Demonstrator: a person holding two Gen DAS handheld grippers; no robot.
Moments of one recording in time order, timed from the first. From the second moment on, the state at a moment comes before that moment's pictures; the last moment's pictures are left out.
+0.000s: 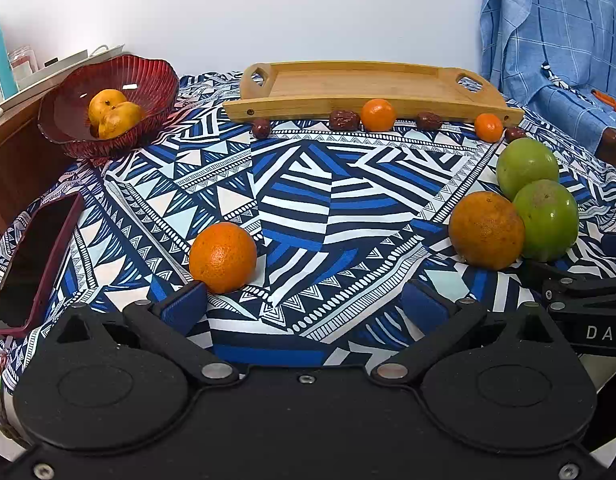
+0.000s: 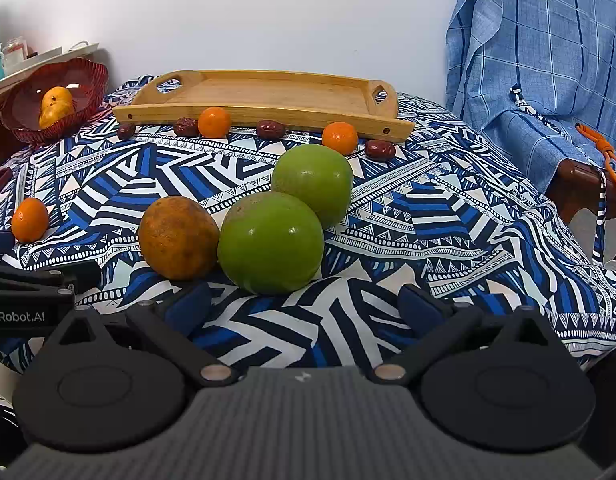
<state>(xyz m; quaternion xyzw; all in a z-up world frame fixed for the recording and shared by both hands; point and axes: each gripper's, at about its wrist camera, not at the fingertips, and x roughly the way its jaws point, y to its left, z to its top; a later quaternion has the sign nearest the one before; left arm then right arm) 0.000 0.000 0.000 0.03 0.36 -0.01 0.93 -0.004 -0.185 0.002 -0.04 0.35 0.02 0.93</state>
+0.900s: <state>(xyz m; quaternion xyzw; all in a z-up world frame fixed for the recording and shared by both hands) -0.001 0.002 0.000 0.03 0.34 -0.01 0.94 -0.006 -0.185 0.000 -0.04 0.34 0.02 0.94</state>
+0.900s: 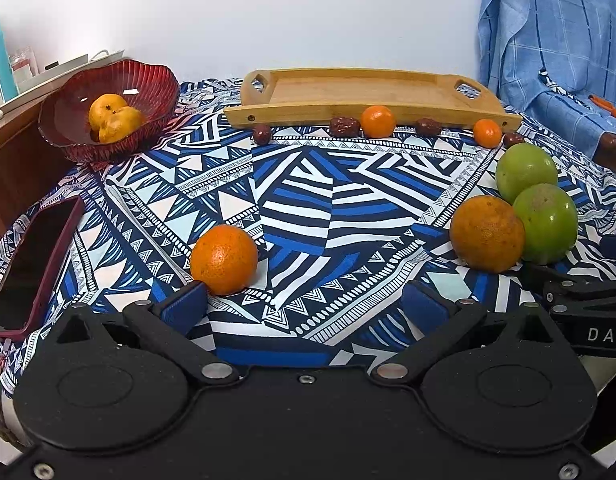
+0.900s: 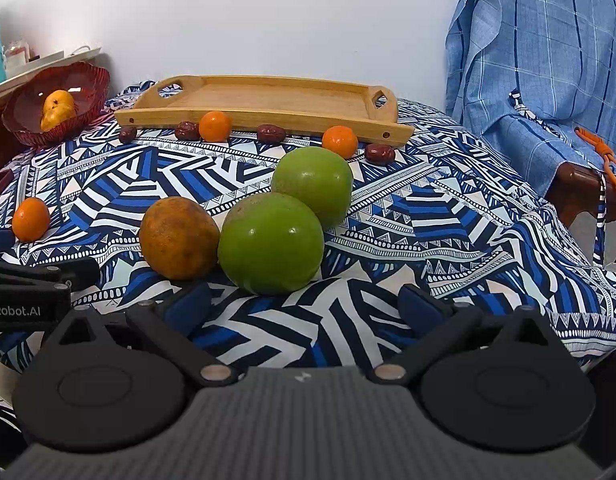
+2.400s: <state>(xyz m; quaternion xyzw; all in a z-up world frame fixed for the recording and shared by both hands) 0.009 0.035 0.004 -0.02 0.32 0.04 0.94 -0.005 -0.174 0.002 -0.05 0.29 0.09 0.95</state>
